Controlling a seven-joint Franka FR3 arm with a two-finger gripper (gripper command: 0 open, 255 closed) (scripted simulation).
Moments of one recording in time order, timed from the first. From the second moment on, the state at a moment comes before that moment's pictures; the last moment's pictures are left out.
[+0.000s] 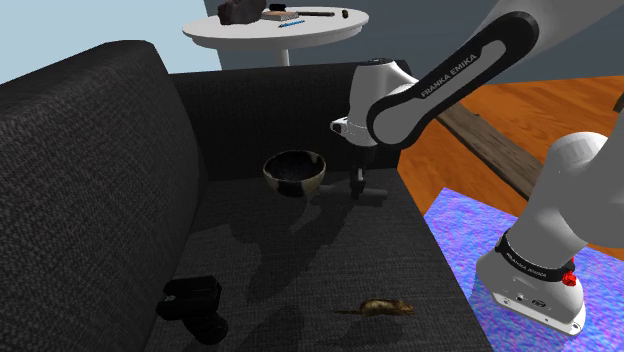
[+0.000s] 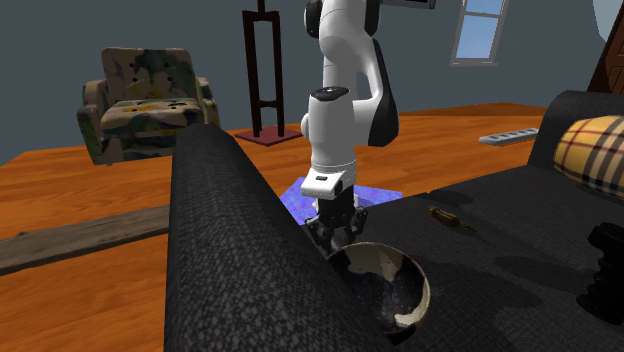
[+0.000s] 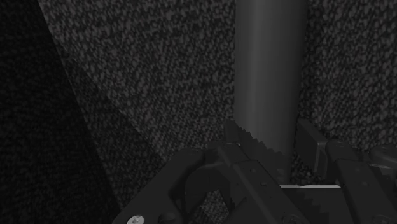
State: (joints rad) arm 0.25 -0.18 0.00 -2.62 0.14 2.47 -0.52
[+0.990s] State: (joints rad) arm 0.25 -0.29 0.00 -2.57 0.12 2.31 -0.50
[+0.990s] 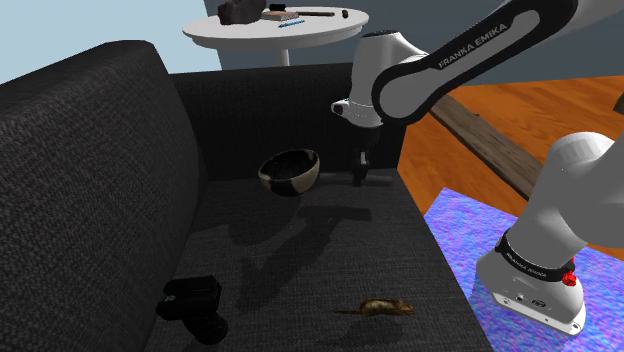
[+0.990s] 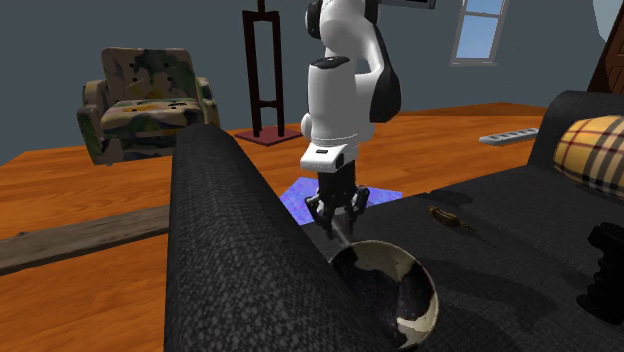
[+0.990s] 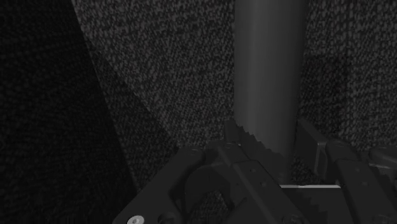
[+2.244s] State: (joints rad) arm 0.24 -0.41 0.00 -2.41 0.10 2.03 -0.47
